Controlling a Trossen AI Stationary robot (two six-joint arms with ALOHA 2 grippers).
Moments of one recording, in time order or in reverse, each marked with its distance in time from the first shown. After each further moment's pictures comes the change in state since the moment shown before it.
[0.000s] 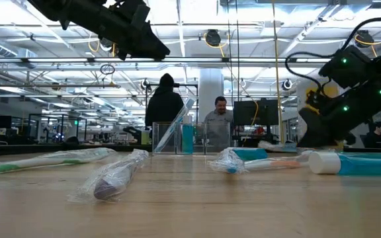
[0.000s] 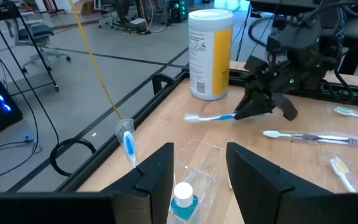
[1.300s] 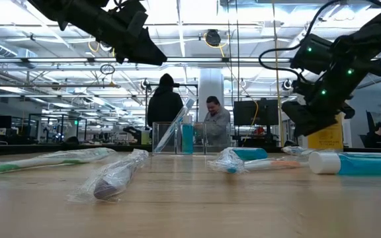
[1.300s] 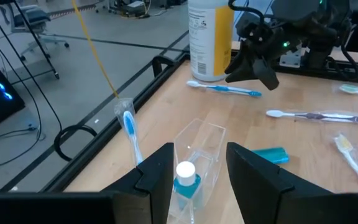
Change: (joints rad) left arm 0.000 0.000 0.000 -0.075 0.000 -0.001; right arm 0.024 -0.001 0.340 -0.689 0.294 0.172
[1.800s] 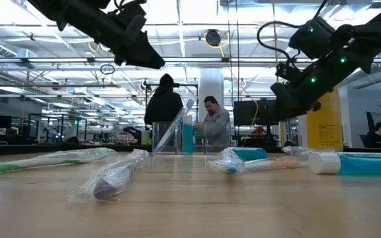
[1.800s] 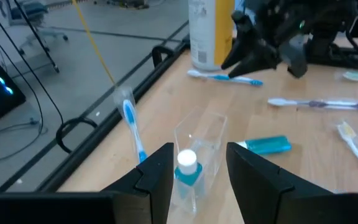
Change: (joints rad) left arm 0.000 0.000 0.000 -0.037 0.000 0.006; right arm 0.042 0.000 0.000 0.319 -0.199 -0.359
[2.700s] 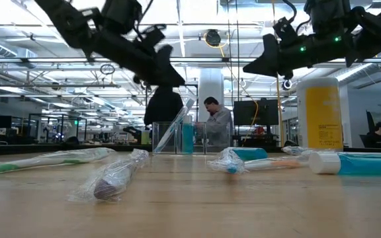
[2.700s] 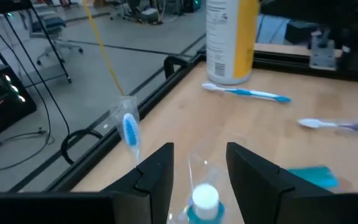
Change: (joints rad) left arm 0.068 0.253 0.000 0.329 0.015 0.026; right arm 0.044 0.000 0.001 0.606 -0.127 -0.290
